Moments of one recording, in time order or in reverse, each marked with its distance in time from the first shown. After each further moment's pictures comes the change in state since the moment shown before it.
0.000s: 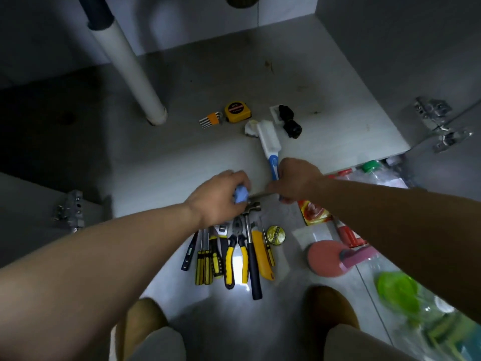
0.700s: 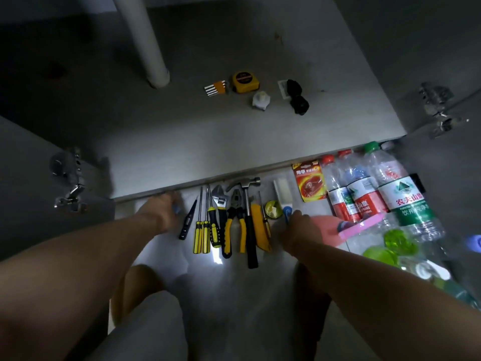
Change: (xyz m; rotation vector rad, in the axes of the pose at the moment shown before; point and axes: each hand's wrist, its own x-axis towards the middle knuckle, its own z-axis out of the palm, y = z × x) left_hand -0.088 -0.130 0.050 0.096 -0.171 -0.645; right_hand -0.103 0.026 0.117 -0.068 -0.059 0.378
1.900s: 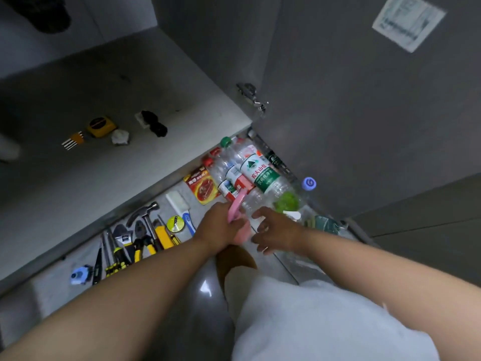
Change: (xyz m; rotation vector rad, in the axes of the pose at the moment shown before) left_hand -0.129 0.315 0.081 -0.424 -0.132 0.661; right_hand -0.072 0.190 -0.074 0.789 -0.175 -0.049
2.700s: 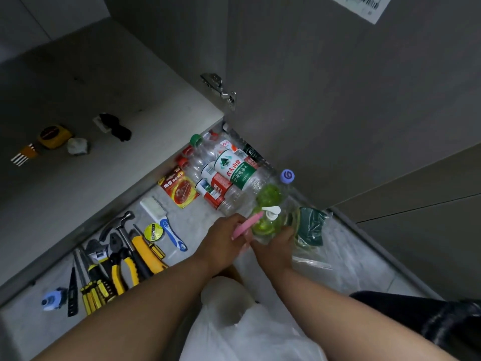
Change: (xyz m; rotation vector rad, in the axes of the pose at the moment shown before) left_hand -0.005 0.014 0.048 0.061 -0.153 0.123; right_hand 0.029 0.091 0.050 0.297 0.822 0.119
